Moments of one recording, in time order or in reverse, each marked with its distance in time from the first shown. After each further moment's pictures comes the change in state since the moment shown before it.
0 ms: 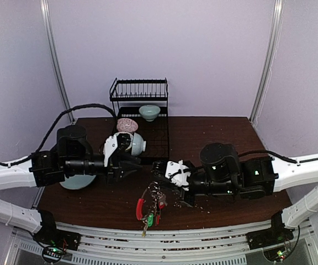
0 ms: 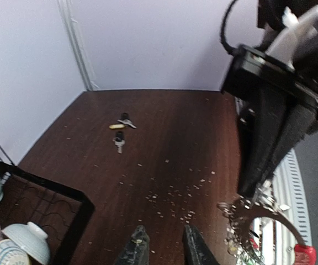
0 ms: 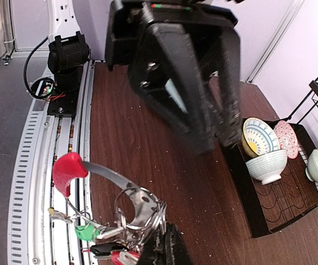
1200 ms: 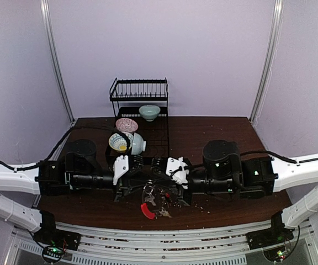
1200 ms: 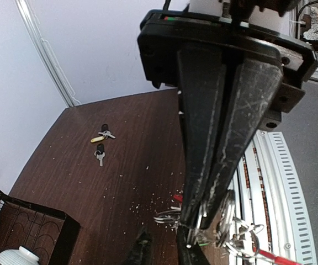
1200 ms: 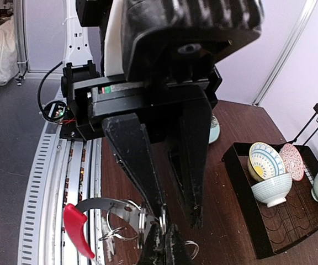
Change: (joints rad) left arm -0.181 0.051 -0.041 0.087 -0.093 0.076; right arm -0.001 0.003 -0.002 0.098 -0.071 0.003
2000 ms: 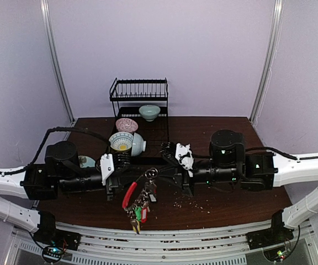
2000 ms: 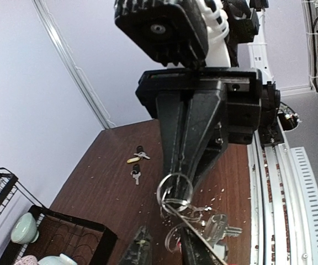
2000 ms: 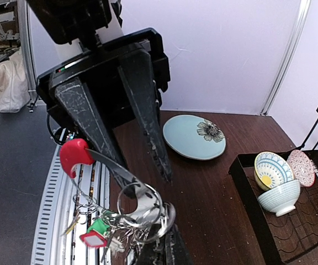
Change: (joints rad) left arm -0.092 -0.133 -0.017 0.025 -0.211 0.064; right arm -0.100 -0.028 -0.036 0.092 -0.187 0.068
